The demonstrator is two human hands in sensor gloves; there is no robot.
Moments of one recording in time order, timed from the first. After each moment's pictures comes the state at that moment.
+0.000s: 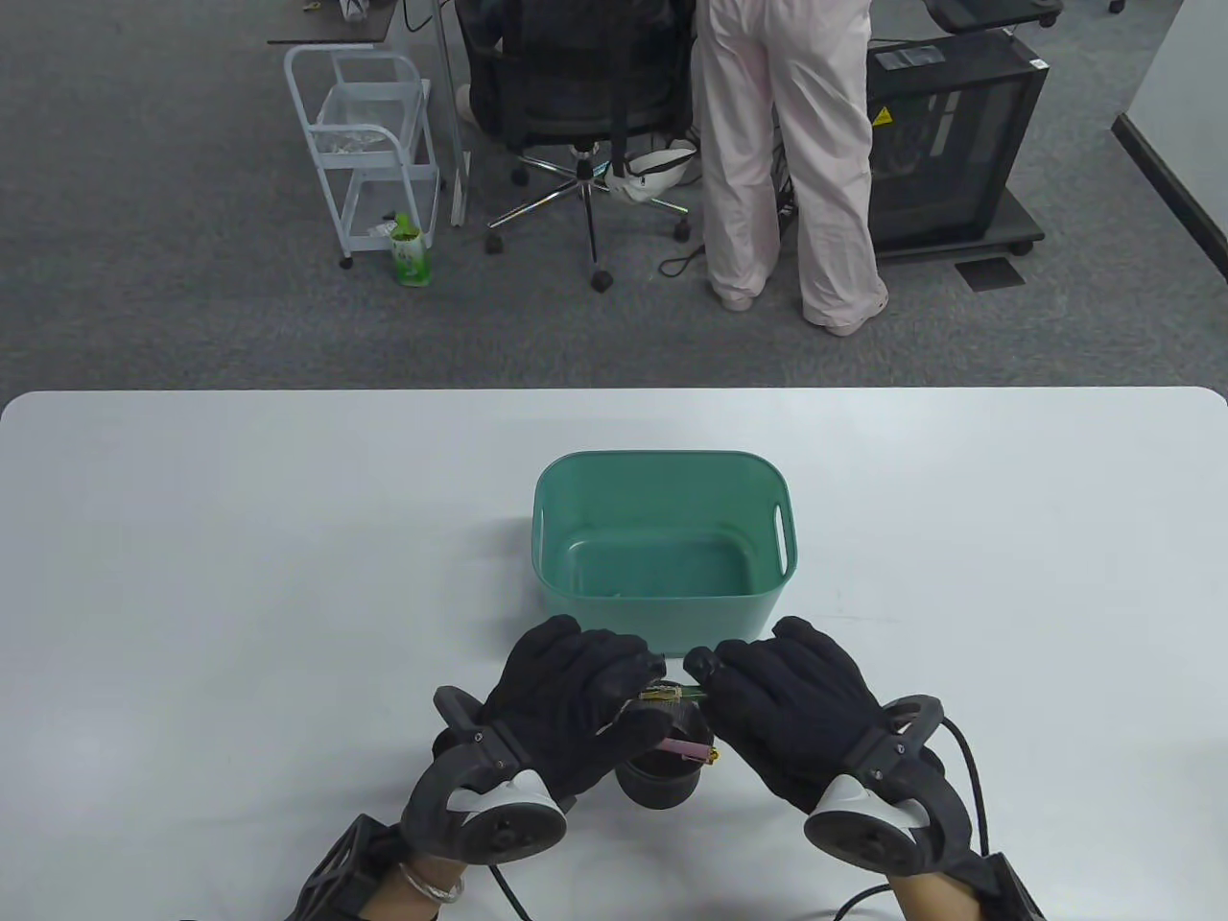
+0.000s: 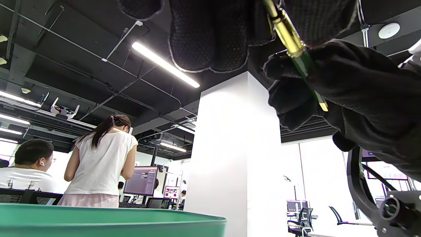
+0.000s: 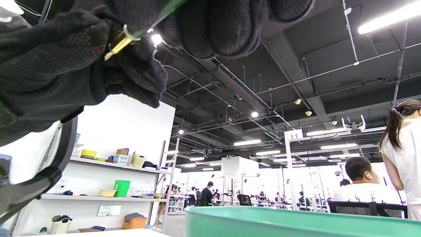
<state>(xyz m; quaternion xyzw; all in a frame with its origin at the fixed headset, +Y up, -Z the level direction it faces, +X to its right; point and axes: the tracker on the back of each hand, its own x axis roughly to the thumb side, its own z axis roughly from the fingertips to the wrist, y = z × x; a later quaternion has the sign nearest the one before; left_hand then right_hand) -0.108 -0.610 -0.221 0.30 -0.39 0.16 0.86 0.134 -0.610 -0.214 0.32 -0.35 0.87 0.14</state>
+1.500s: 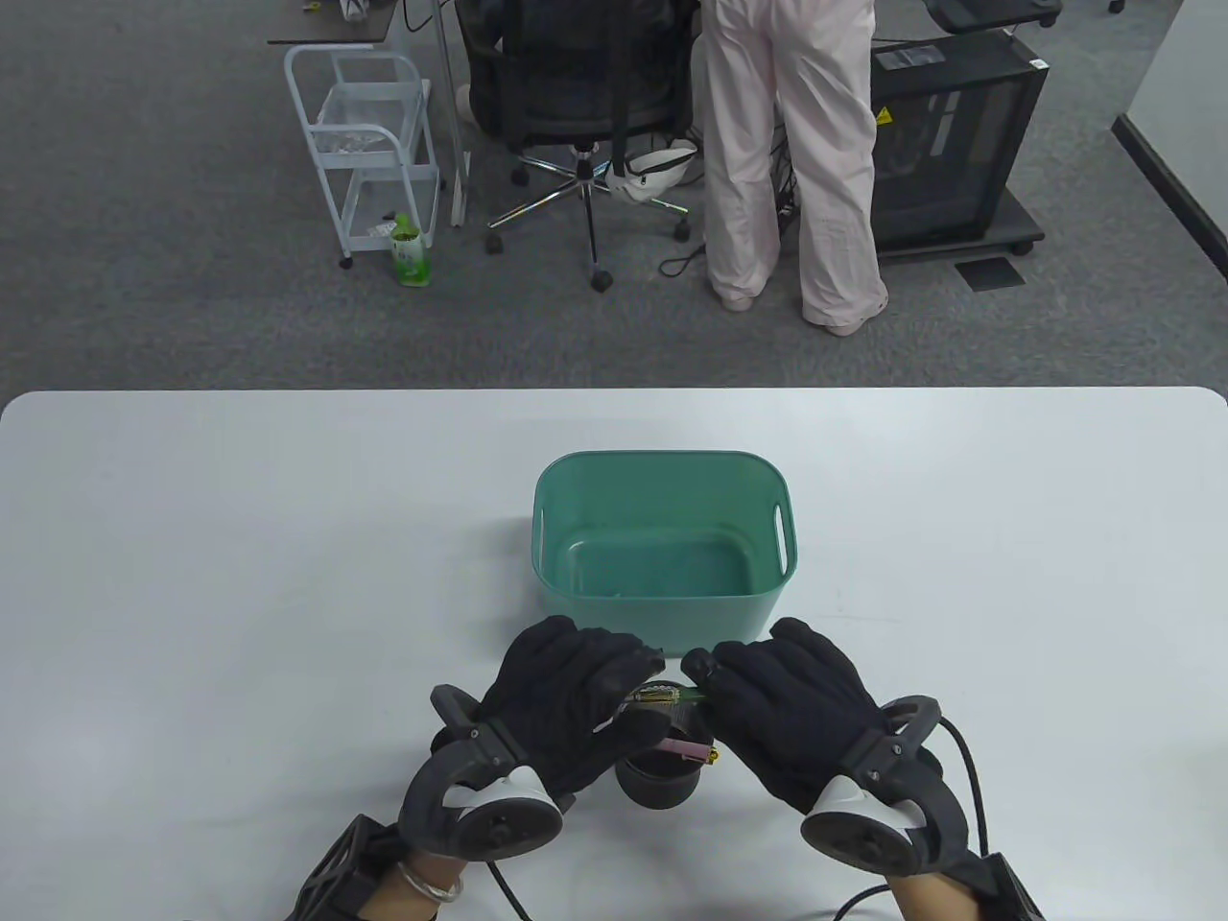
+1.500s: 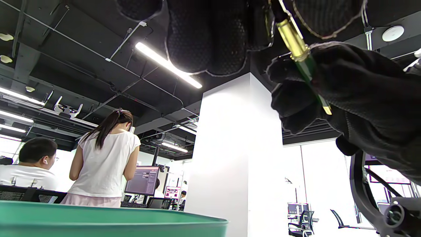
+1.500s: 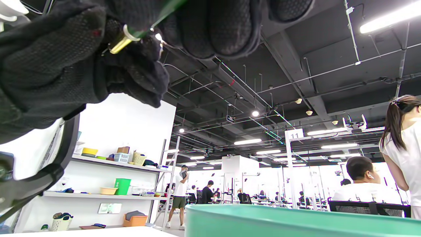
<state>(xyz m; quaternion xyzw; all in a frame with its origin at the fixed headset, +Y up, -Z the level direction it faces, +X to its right) -0.110 -0.610 -0.222 0.30 -0.39 0.17 0.85 0.133 -0.611 -0.214 0.32 -0.35 0.87 0.14</state>
